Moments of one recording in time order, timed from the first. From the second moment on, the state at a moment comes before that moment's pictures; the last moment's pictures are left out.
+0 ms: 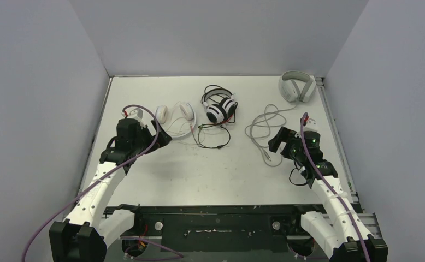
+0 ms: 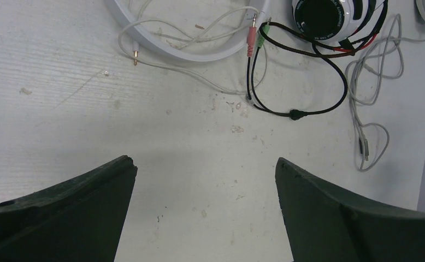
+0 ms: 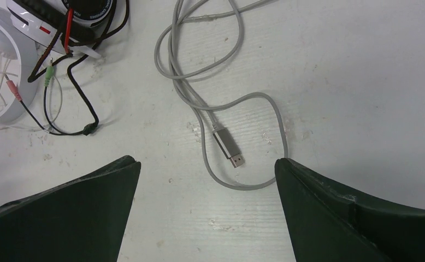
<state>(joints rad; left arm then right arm) -0.16 0.99 0.74 -0.42 0.14 -0.58 0.10 0.83 0.55 -0.32 -0.09 0.43</state>
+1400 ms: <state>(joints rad) -0.14 0.96 0.72 -0.41 0.11 -0.62 0.64 1.86 1.16 0.03 0.35 0.62</state>
